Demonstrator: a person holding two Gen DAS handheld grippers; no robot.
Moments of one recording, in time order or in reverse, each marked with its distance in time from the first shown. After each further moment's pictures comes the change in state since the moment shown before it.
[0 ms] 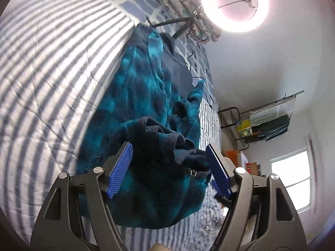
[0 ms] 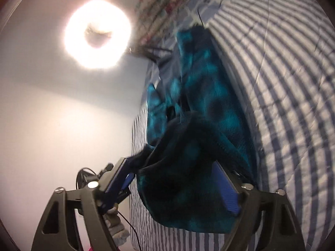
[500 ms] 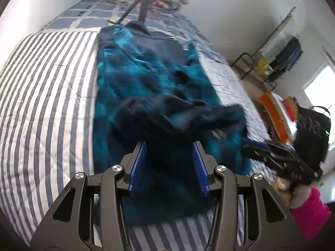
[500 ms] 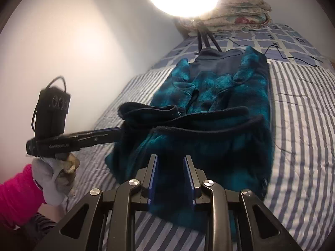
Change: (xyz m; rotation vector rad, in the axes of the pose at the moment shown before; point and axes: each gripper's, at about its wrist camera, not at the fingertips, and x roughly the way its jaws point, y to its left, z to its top) left arm 0.045 -0.030 -0.024 0.482 0.121 0.222; right arm 0.054 0.085 -0.057 -0.677 0.131 -0.255
